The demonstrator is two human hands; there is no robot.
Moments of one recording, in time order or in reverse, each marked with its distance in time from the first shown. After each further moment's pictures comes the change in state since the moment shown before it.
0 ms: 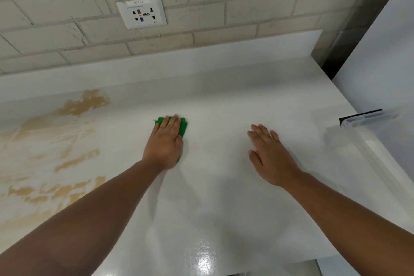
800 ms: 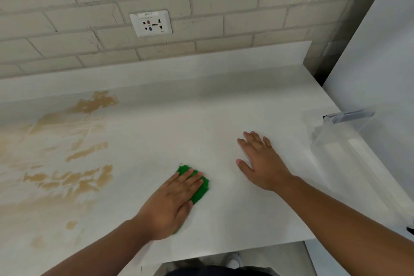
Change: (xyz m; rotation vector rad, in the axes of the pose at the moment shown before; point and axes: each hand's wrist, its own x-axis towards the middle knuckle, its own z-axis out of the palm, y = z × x) left_hand -0.165 0.050 -0.001 0.017 -0.116 0.465; right_hand -0.032 -0.019 -0.006 -0.038 -0.082 -0.035
